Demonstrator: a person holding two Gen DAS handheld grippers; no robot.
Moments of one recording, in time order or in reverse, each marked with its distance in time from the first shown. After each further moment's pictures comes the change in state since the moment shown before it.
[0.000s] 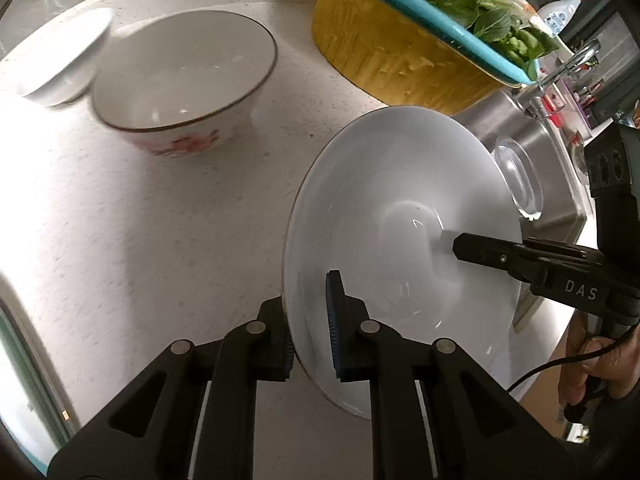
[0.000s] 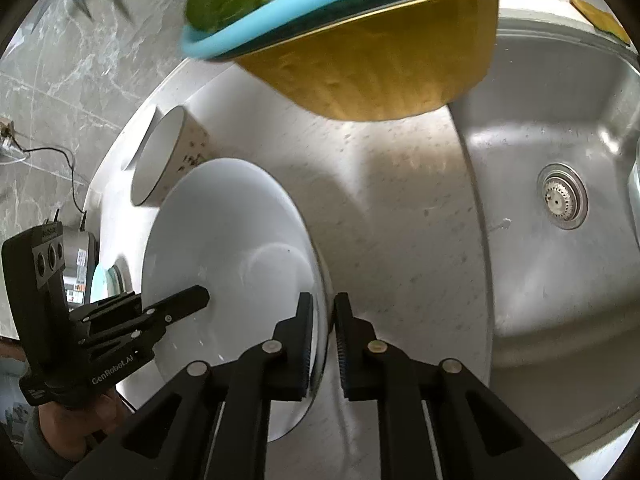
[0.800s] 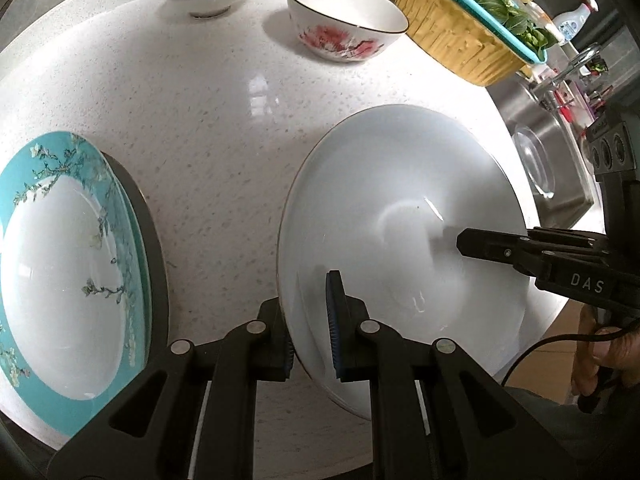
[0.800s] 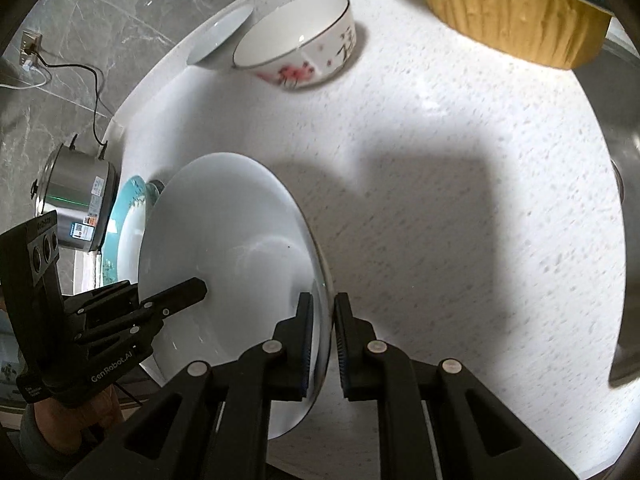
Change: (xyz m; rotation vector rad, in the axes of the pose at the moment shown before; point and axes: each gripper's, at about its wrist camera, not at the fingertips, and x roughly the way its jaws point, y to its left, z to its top) left arm -0.056 0.098 -0.115 -0.053 0.023 0.034; right arm 0.039 0.116 -0.075 -0.089 0.106 -0.011
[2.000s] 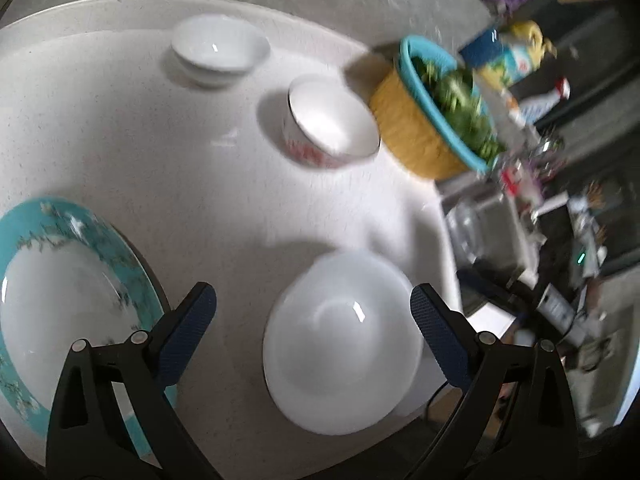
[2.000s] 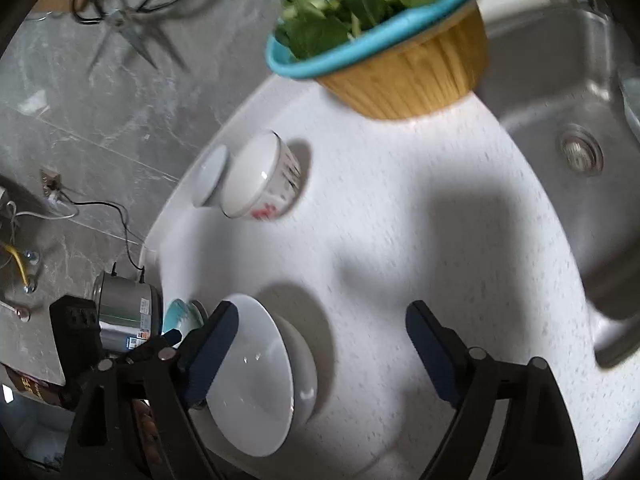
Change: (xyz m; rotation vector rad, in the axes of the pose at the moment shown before) left arm -0.084 0.041 0.052 -0.156 -0.155 -0.255; right arm -0.077 -0.064 0.000 0.231 -0.351 0.164
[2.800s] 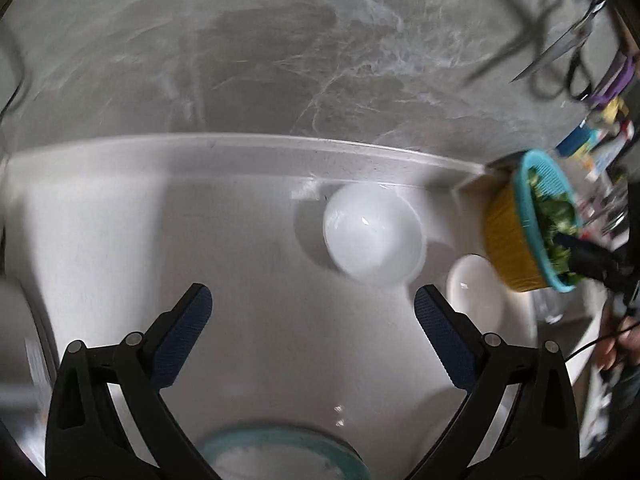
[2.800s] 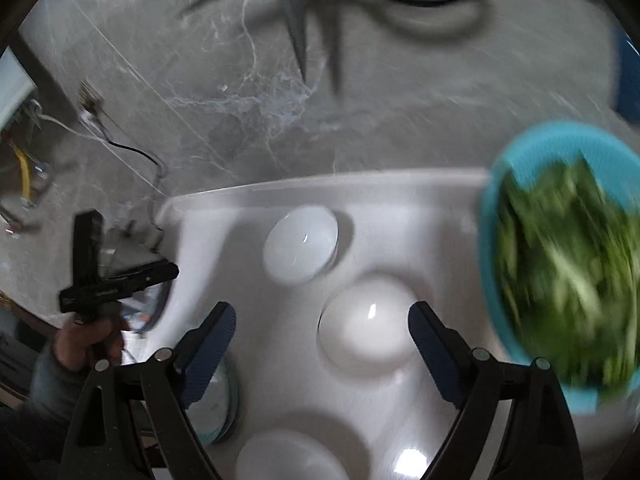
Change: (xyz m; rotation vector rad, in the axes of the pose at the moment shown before) left arm -0.047 0.089 0.213 0.082 -0.086 0.313; right arm 0.097 0.184 0.179 -0.482 0.144 -0.045
